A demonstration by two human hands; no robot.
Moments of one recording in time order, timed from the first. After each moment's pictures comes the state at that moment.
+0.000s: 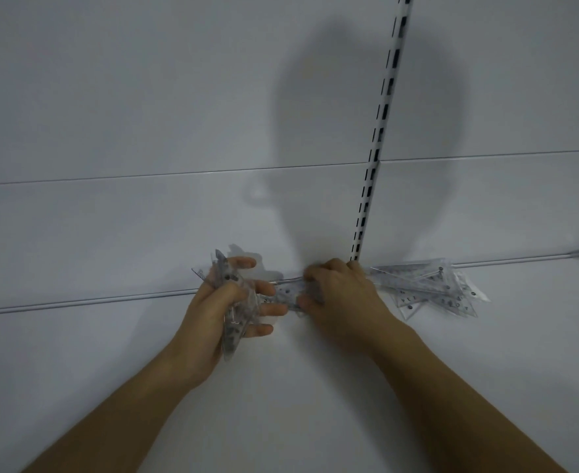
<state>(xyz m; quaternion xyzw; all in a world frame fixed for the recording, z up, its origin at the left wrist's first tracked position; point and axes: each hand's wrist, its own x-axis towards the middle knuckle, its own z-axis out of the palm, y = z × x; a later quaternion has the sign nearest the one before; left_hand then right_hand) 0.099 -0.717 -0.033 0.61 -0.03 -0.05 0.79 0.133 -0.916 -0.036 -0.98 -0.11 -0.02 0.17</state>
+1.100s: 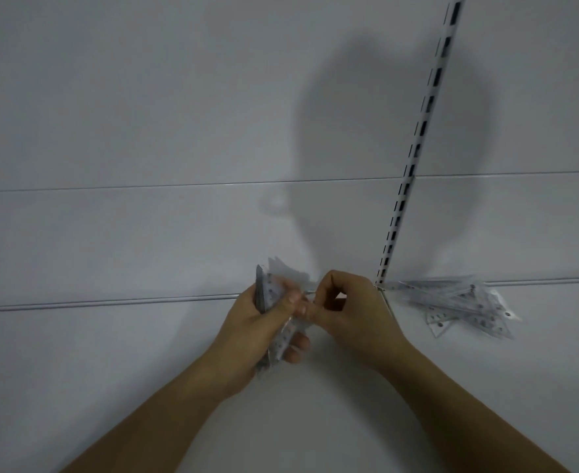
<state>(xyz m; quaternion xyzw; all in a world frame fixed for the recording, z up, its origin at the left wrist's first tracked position) 0.084 -0.731 -0.017 0.66 -0.01 -0.05 0.75 0.119 -0.893 -0.032 -0.83 -0.13 -0.05 0.53</state>
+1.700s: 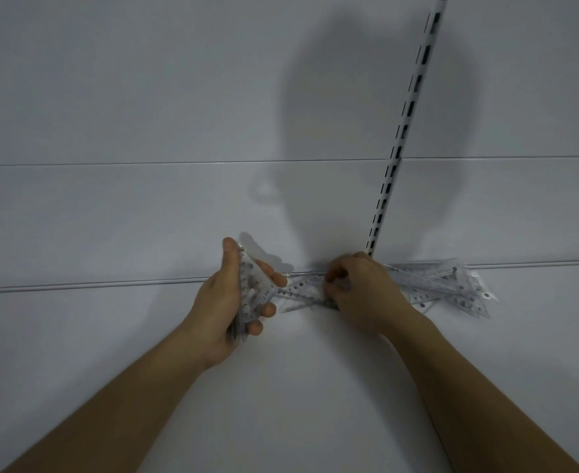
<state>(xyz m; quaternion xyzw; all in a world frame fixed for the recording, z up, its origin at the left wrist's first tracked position) 0.097 -0.718 -0.019 0.61 0.09 -0.10 0.78 0.145 -0.928 -0.042 -0.96 -0.08 -0.03 0.25</state>
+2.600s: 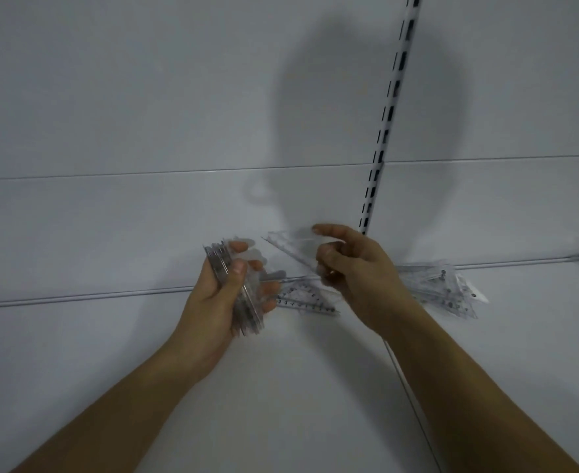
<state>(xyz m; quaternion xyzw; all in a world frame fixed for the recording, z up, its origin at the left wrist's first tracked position) 0.097 -0.722 -0.032 0.57 -0.03 0.01 0.82 0.135 -0.925 -0.011 -0.64 -0.05 0.02 0.77</state>
